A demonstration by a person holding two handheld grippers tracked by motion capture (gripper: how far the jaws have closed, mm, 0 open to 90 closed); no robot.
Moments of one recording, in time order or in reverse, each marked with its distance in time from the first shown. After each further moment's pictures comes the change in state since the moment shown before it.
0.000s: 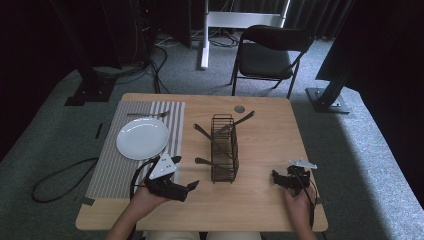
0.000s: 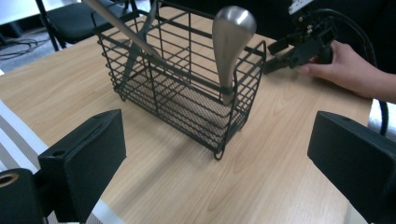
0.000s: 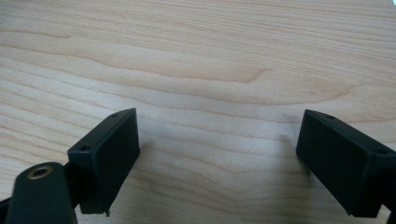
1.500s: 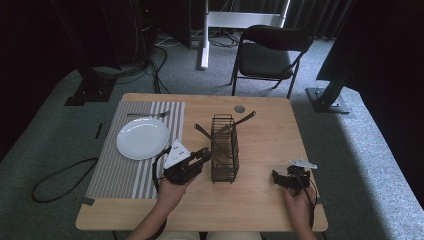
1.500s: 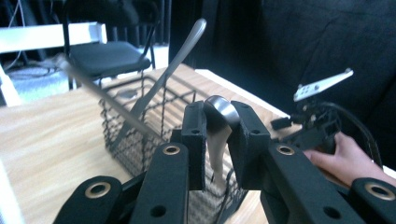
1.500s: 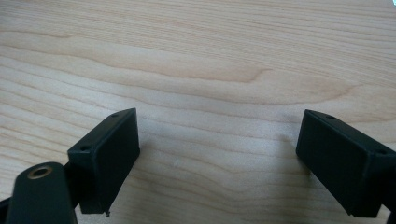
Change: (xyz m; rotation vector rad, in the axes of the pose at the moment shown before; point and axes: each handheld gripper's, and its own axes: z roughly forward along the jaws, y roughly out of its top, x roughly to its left) left arm -0.014 0.039 0.037 -0.215 0.062 -0.144; right arm 0.000 0.000 0.000 0.000 0.000 0.000
